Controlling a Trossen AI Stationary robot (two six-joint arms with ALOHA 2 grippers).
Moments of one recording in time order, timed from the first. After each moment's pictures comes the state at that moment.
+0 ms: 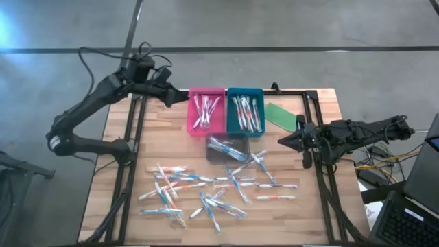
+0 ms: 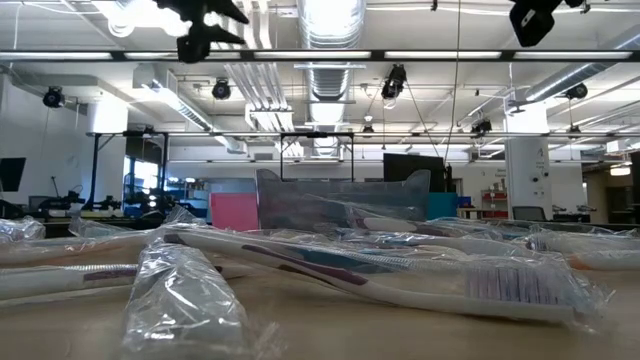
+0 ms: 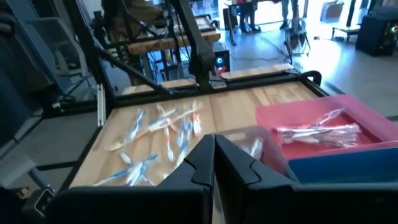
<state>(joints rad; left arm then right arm) 0.67 1.11 1.31 -0.71 0.49 -0.38 0.24 0.54 0.63 -0.27 0.23 0.23</state>
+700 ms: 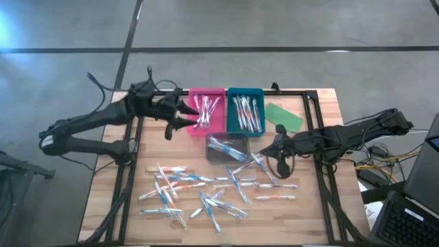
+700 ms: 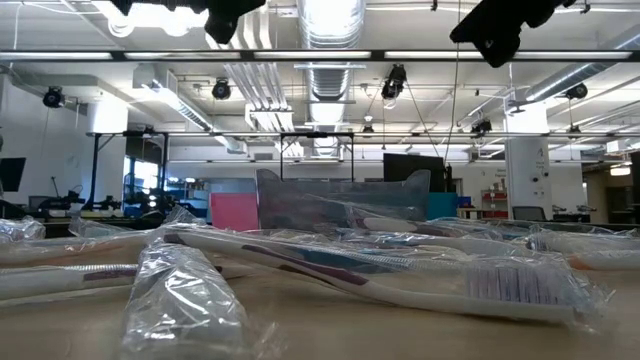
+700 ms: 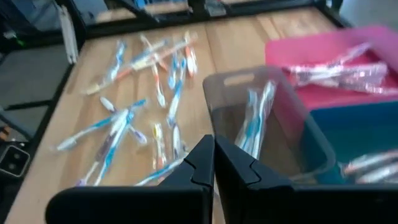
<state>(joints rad) 0.38 0.96 0.94 -0.09 0.48 0.02 0.25 0.95 0.76 -0.33 0.23 0.30</state>
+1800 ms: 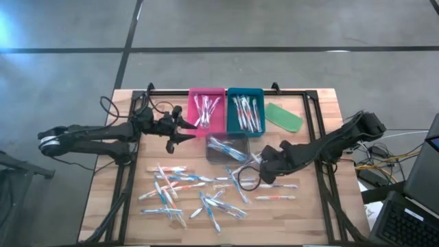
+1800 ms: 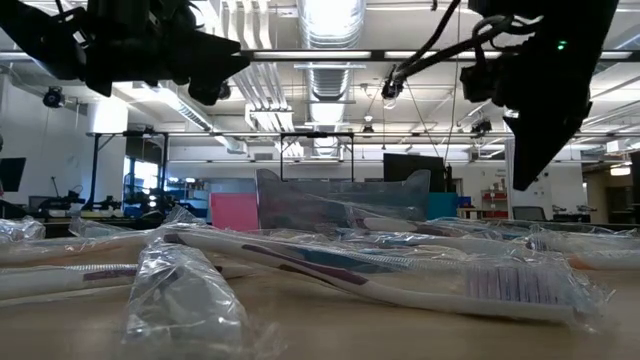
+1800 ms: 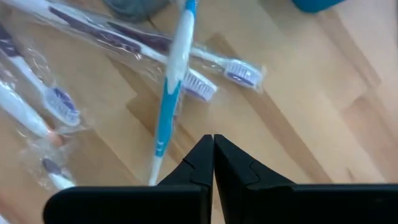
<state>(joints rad) 0.36 0.94 0.36 0.64 0.47 -0.06 0.34 1.49 0.91 -0.89 0.34 1.00</state>
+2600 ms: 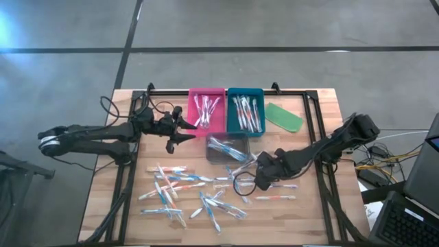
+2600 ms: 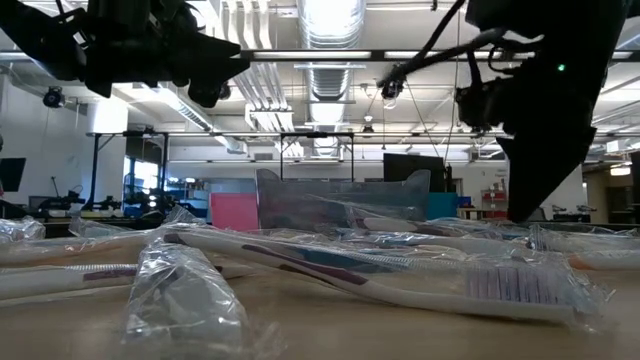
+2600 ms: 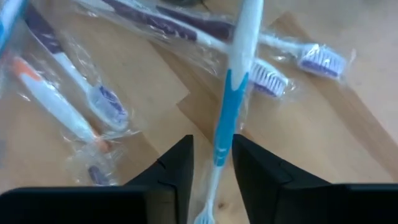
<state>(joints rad) 0.36 0.94 0.36 0.64 0.47 -0.08 0.37 1.57 0.86 -0.67 0.28 1.07</state>
